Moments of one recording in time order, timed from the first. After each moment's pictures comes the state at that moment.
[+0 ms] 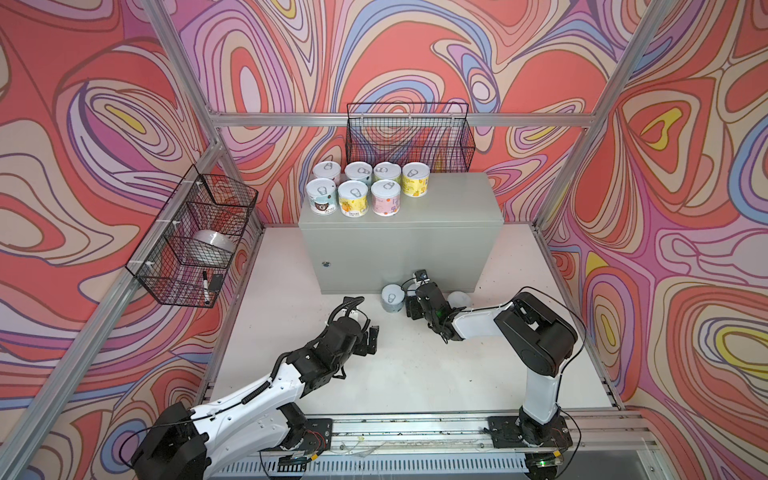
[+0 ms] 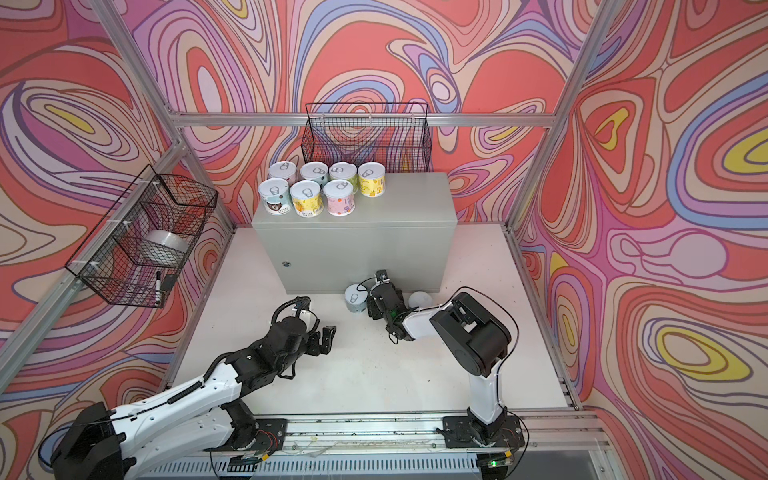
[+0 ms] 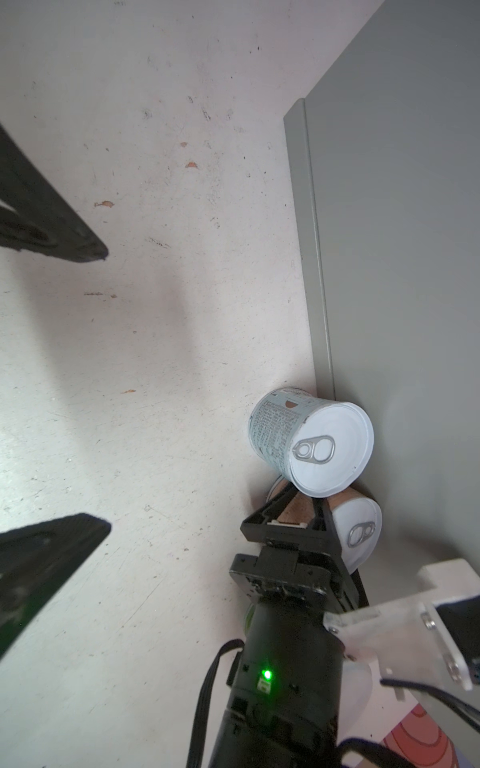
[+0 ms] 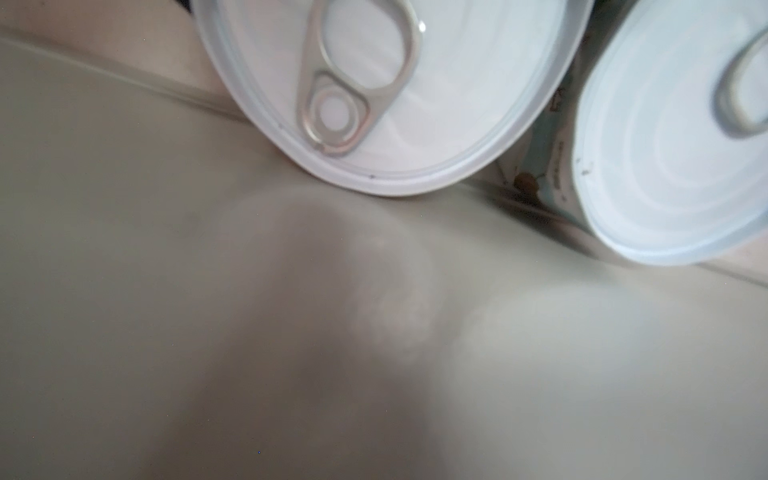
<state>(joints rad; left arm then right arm) -0.76 0.97 0.44 -0.13 -0.30 -0.47 0.68 1.92 0.88 0.38 0.28 0.29</state>
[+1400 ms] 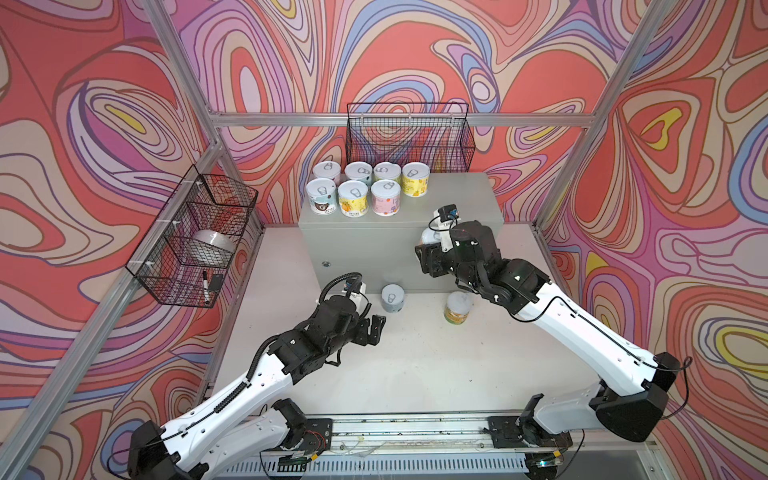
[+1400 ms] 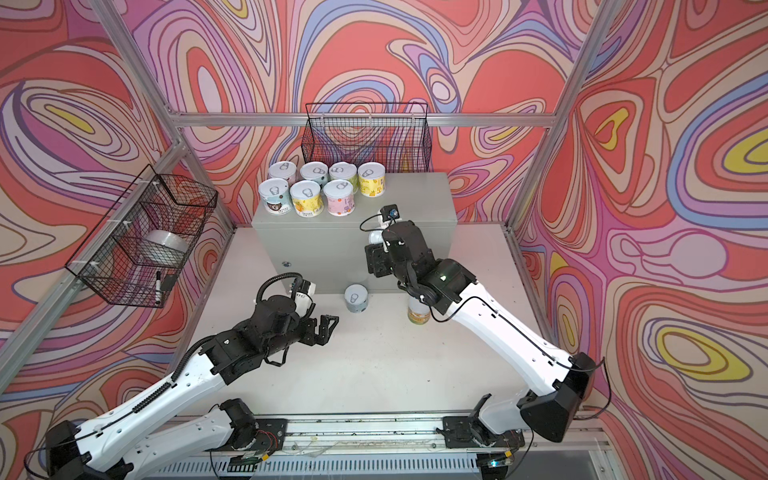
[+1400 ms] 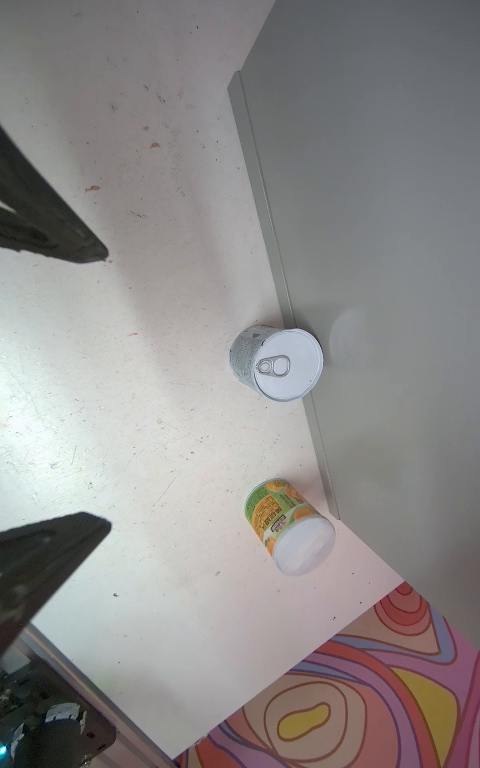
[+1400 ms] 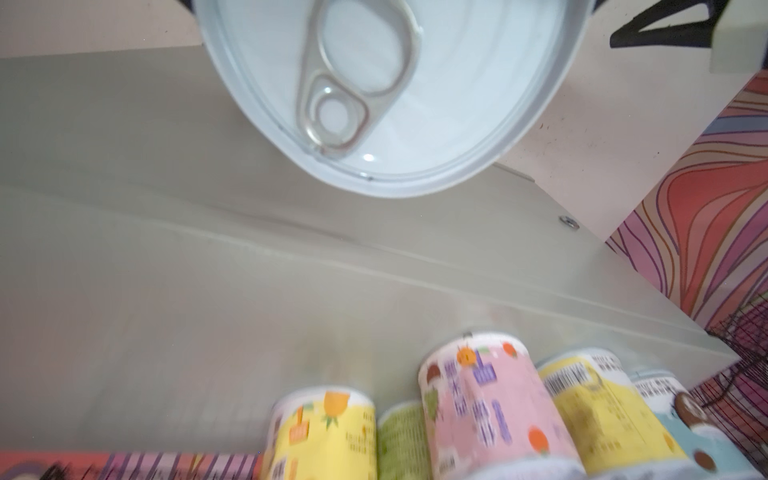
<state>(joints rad) -0.74 0.92 0.76 -0.48 -0.12 -0.43 0.75 1.42 1.60 -0.63 0.32 0.25</state>
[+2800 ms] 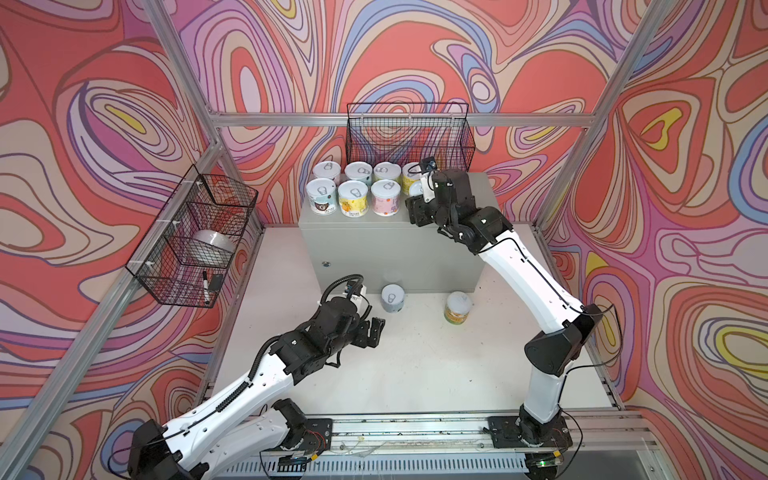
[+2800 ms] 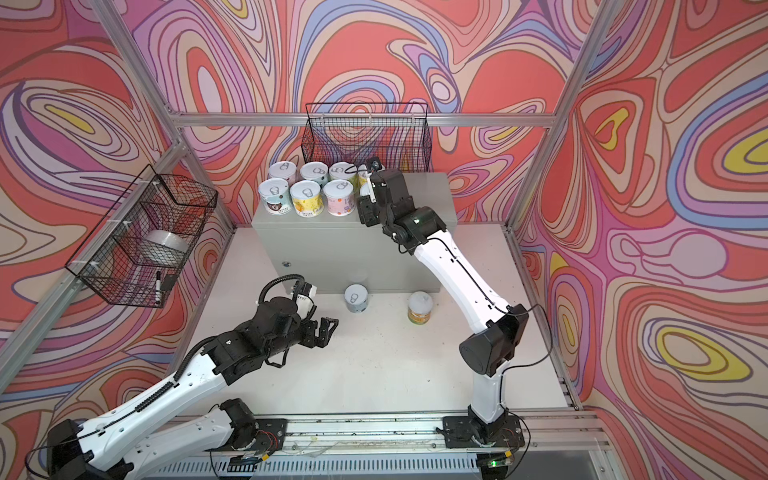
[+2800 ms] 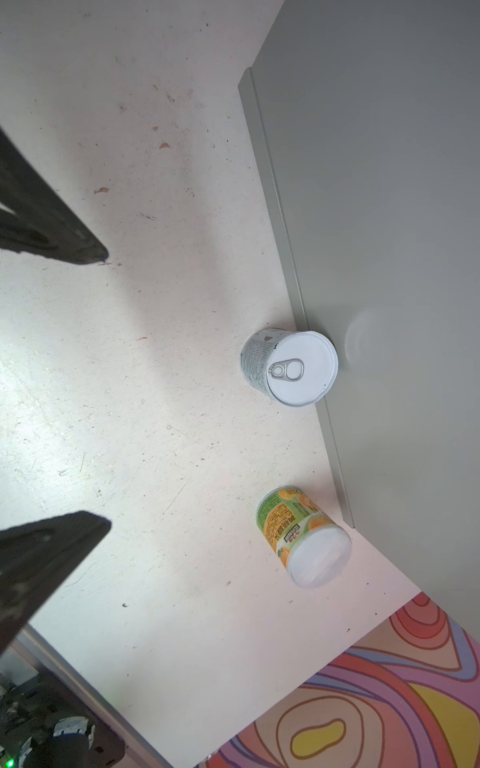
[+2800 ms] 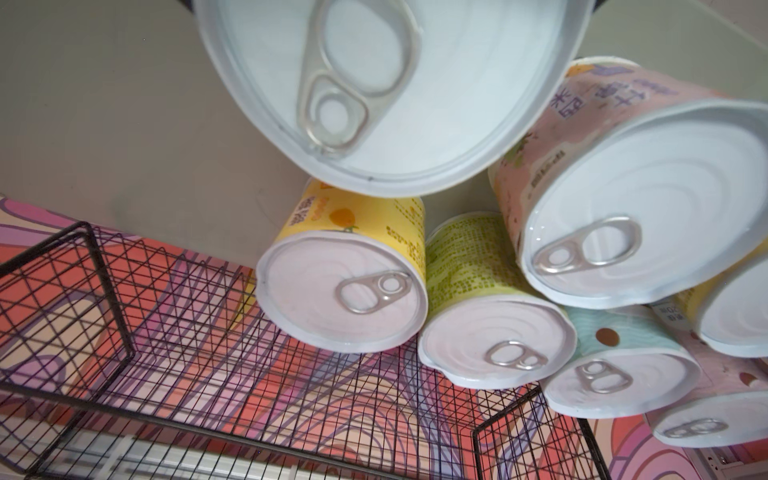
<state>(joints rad) -0.74 0.93 0.74 -0.48 -0.12 -0.42 0.60 1.88 2.18 -0.70 0.26 0.05</state>
